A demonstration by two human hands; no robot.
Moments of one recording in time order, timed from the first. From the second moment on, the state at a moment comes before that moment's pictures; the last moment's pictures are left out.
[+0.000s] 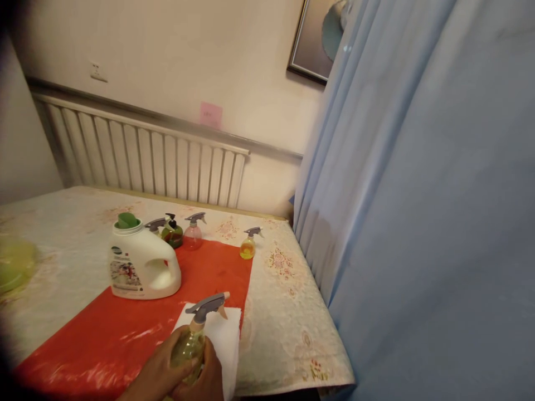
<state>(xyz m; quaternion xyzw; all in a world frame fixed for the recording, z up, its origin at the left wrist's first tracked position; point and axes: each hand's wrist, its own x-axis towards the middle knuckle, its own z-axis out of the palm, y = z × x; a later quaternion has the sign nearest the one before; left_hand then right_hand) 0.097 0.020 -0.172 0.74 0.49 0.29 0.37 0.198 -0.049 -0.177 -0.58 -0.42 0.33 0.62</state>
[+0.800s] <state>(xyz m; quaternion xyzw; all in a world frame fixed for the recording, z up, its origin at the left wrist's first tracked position) 0.095 0.080 -0.248 0.80 0.45 0.35 0.20 0.298 -0.041 -0.161 -0.66 -0.30 0.25 0.64</state>
